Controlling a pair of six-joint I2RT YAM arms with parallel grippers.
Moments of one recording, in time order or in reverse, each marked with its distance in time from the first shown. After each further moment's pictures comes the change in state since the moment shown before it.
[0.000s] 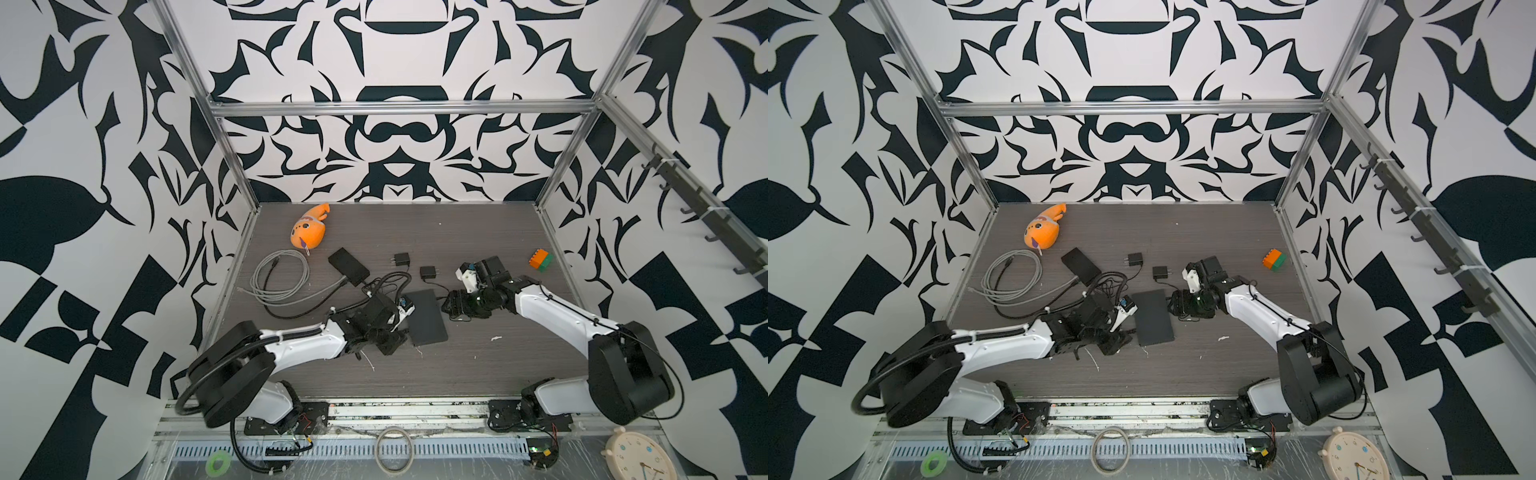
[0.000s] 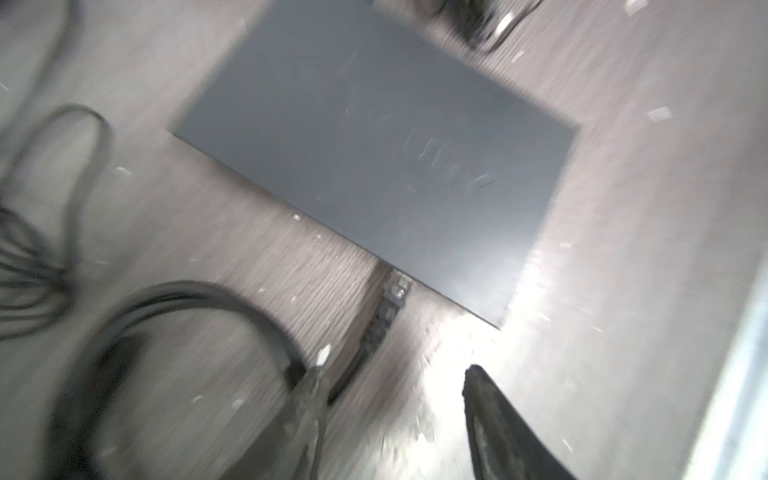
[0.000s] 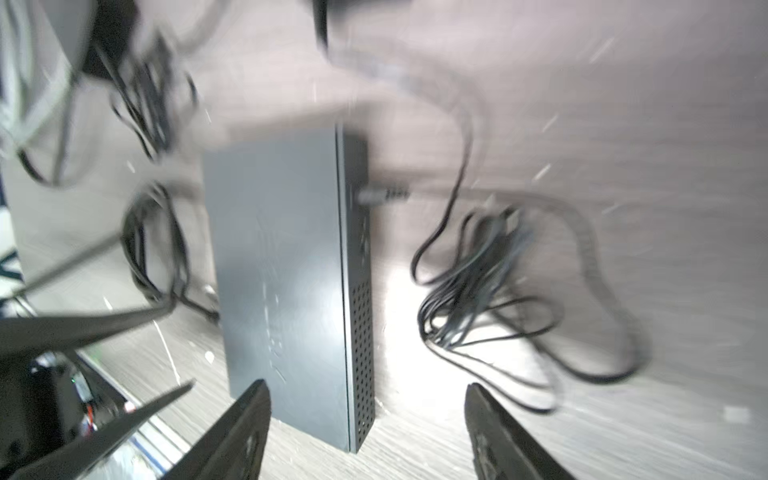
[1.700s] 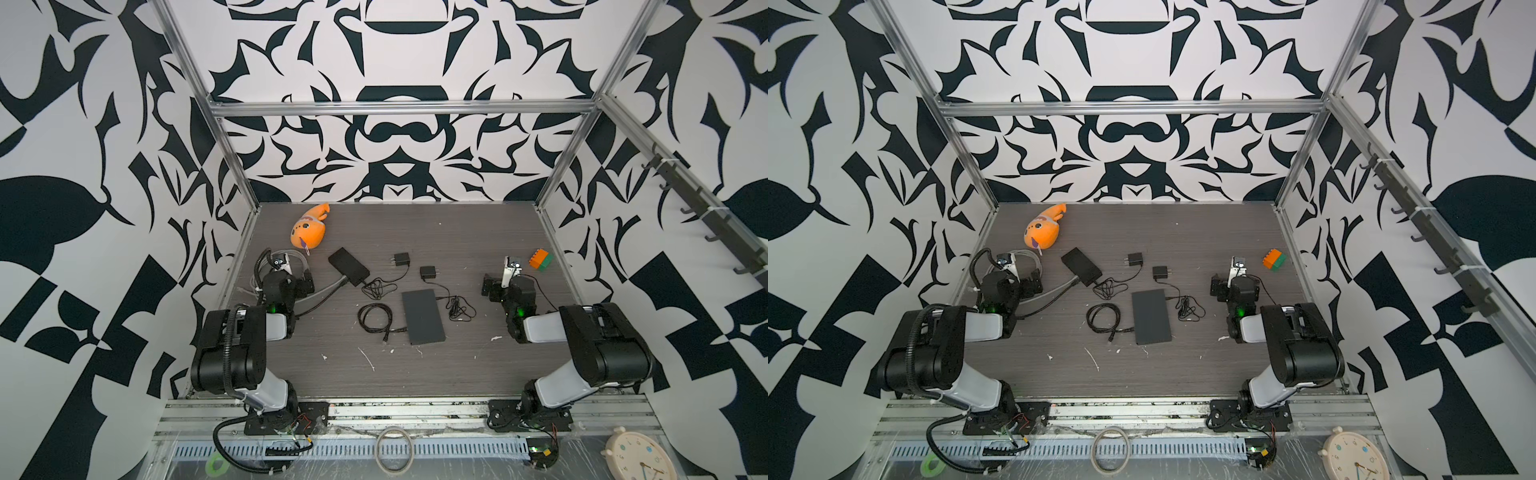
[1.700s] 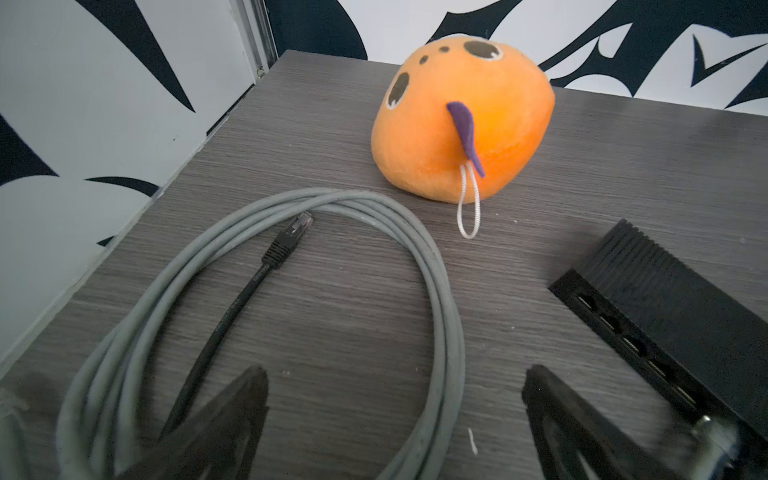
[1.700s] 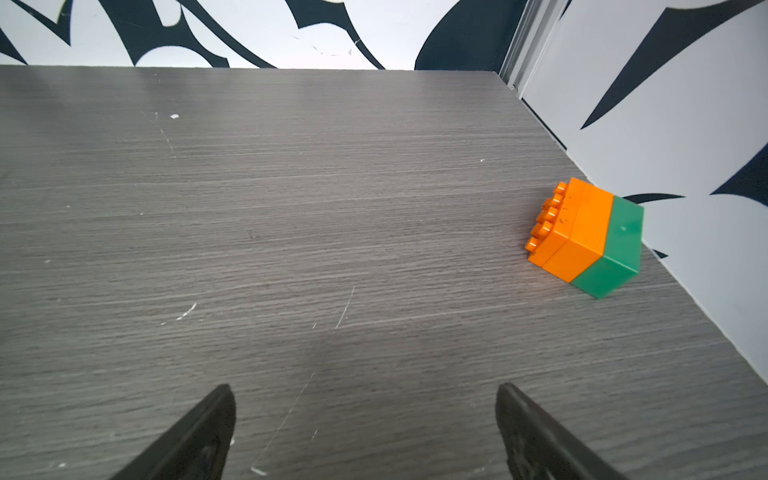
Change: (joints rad) left arm 0.991 0.184 -0.246 0.859 -0.146 -0.019; right arm -0.279 0.188 -0.489 1.358 0.571 -0.326
